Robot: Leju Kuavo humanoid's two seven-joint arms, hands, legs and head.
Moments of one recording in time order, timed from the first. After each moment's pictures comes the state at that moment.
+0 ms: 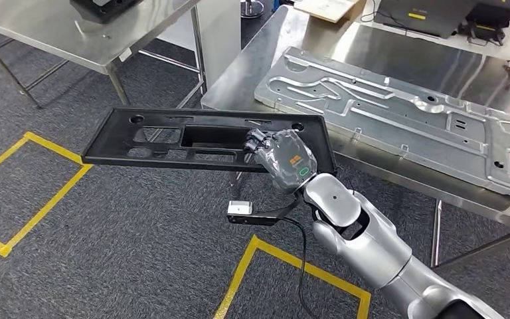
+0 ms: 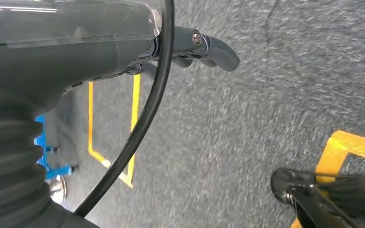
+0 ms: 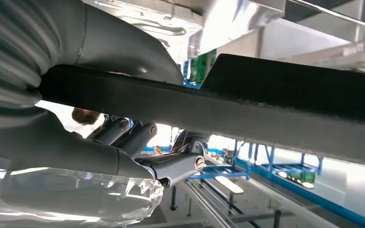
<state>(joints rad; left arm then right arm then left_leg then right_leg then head) -0.03 0.13 -0.93 -0.13 0.72 0.11 -0.01 -0.66 -0.13 0.75 -1.49 1.15 -0.17 0.06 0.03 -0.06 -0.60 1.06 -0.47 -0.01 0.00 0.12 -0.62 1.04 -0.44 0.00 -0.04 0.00</state>
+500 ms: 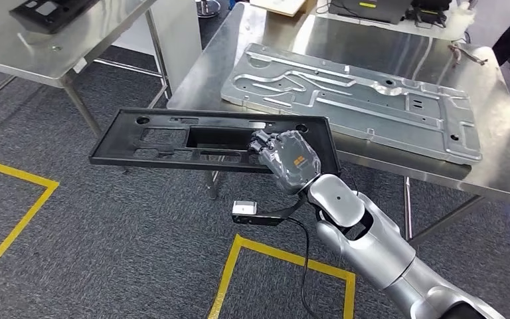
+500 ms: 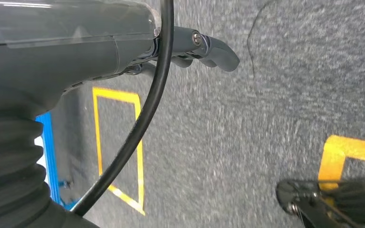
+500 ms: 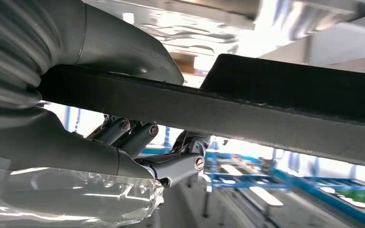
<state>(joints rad) -0.03 0.13 -0.95 -0.13 0.73 0.10 -0.01 -0.65 -0.16 0.74 -1.49 1.14 -0.18 0.06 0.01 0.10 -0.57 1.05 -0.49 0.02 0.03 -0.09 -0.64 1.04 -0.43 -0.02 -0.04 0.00</state>
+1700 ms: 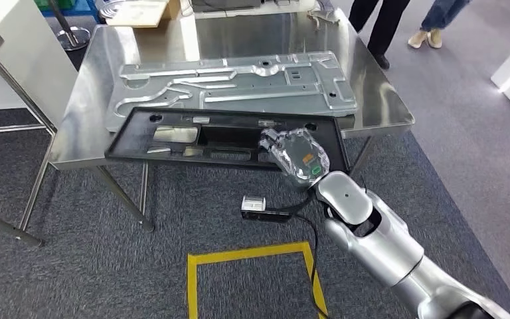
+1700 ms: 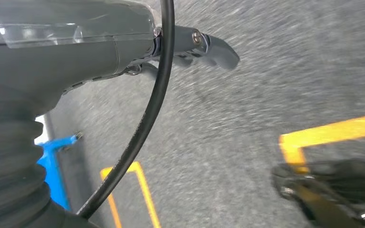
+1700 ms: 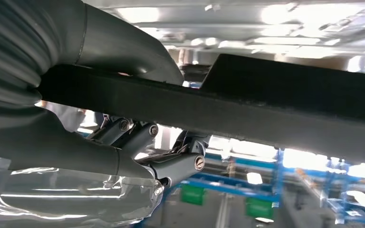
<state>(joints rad) -0.04 0.13 -0.98 -0.13 0.74 0.09 -0.01 -0.66 -0.18 0.73 -1.48 1.14 -0.17 0.06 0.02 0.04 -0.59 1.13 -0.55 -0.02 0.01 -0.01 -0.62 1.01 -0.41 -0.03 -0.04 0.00</state>
